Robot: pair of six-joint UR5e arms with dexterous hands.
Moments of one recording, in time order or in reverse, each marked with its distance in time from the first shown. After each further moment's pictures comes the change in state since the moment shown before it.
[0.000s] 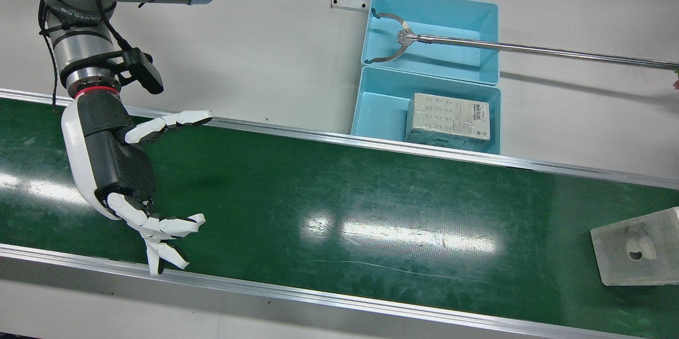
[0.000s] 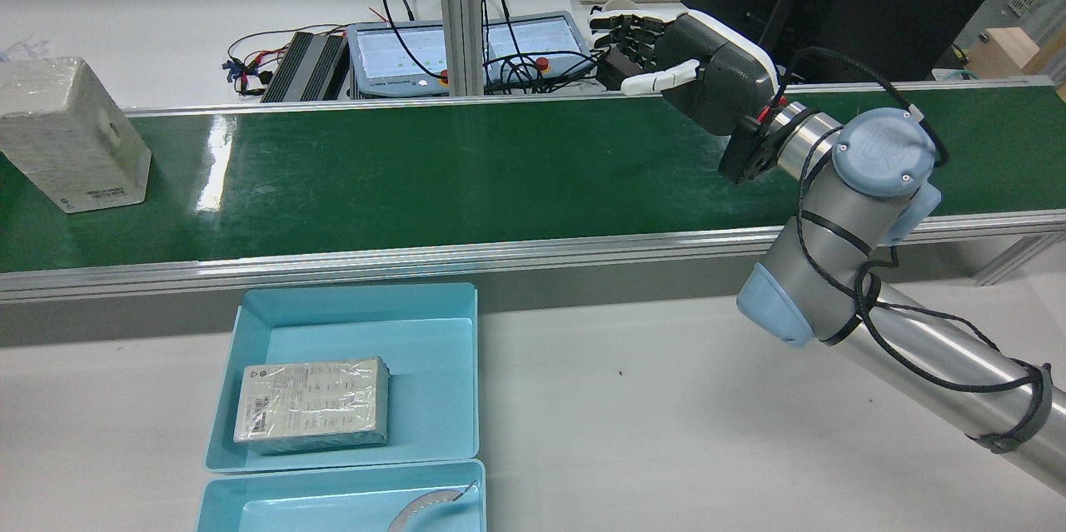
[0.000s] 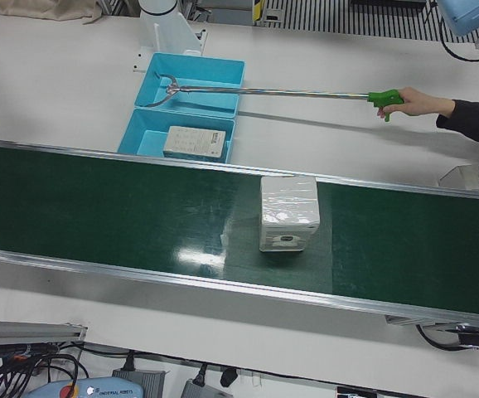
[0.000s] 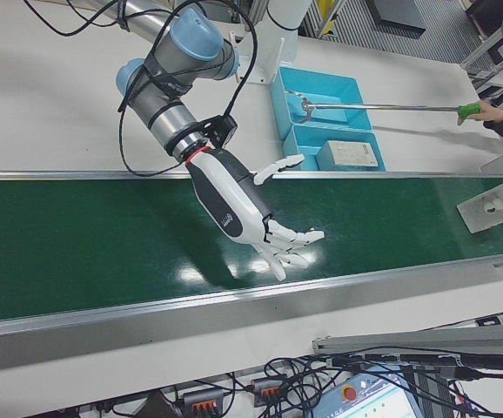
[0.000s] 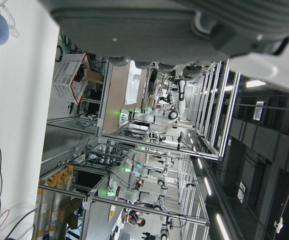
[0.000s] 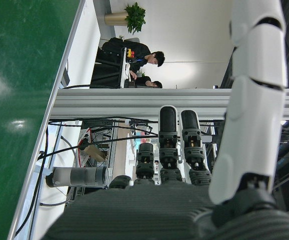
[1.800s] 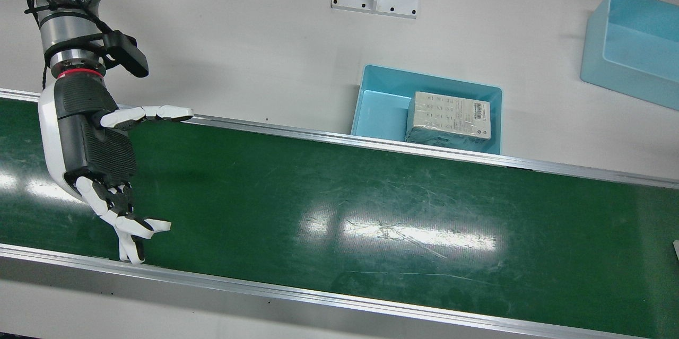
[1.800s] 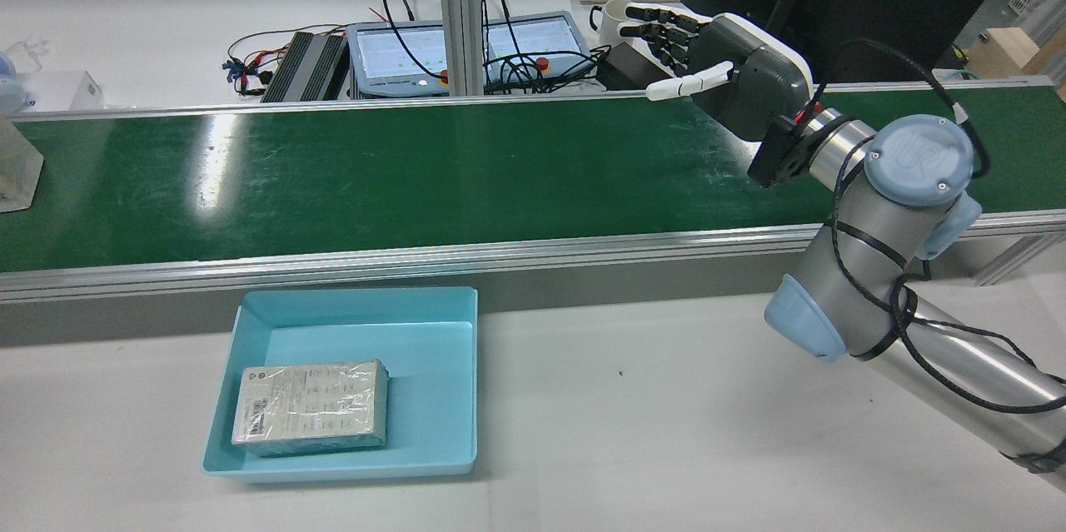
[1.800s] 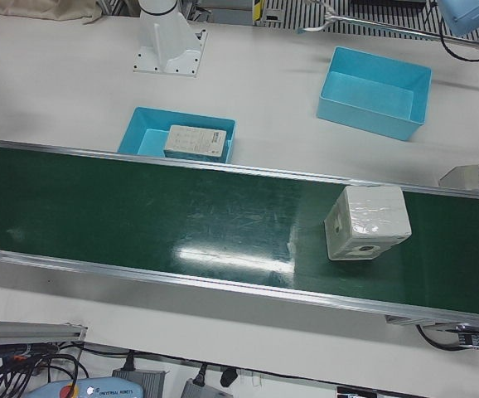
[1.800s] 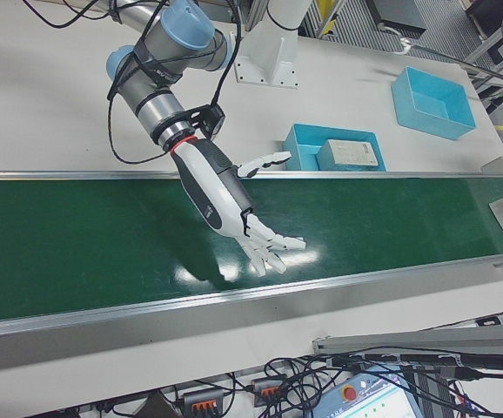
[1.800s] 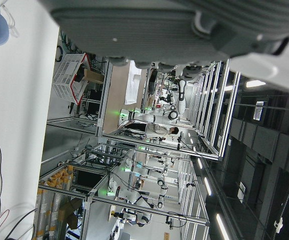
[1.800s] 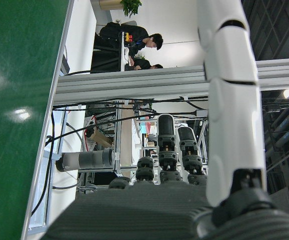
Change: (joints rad) left arm 0.000 0.000 0.000 0.000 0.000 0.000; right arm 0.009 -0.059 0.086 -0.089 0.034 0.082
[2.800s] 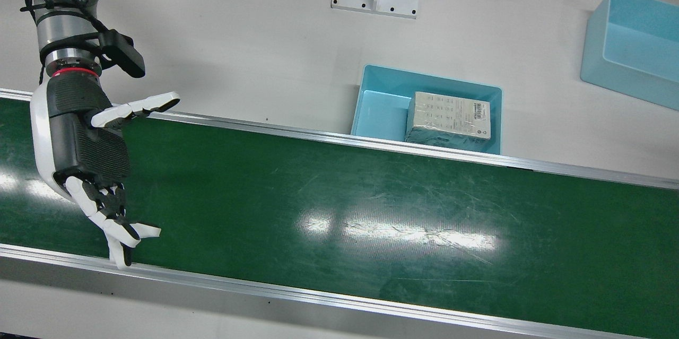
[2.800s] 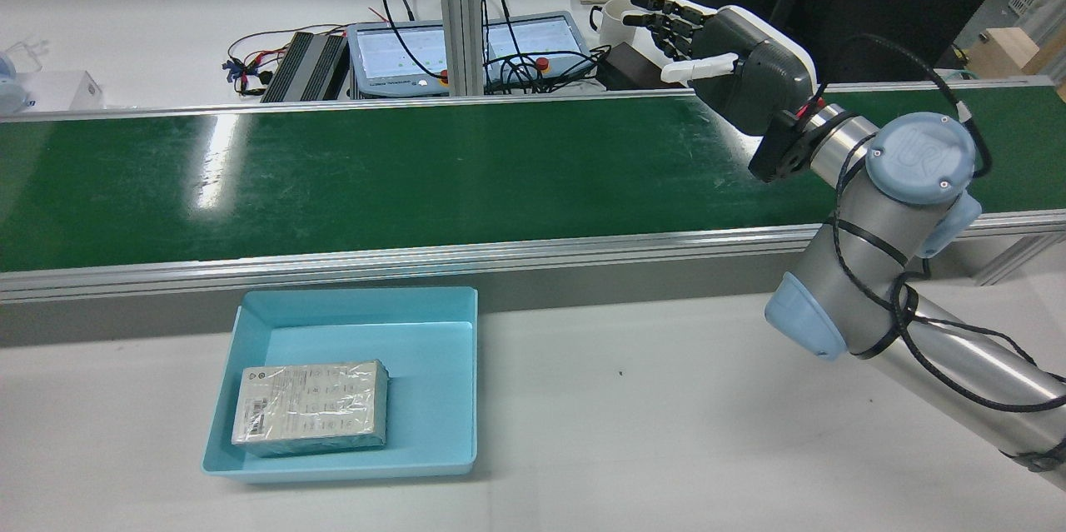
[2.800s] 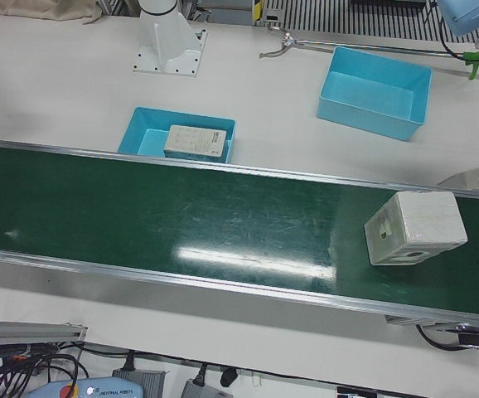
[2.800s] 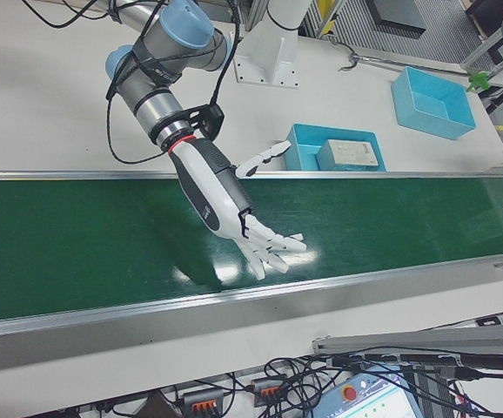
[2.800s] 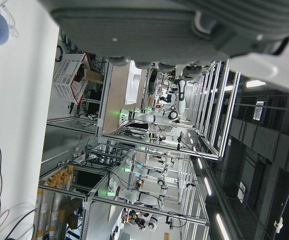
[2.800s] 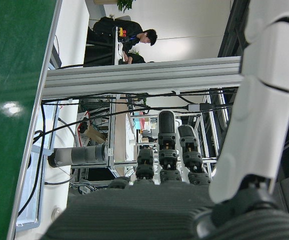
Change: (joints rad) left arm 0.000 0.000 0.000 0.000 0.000 0.000; right arm 0.003 0.002 0.001 0.006 0.022 0.001
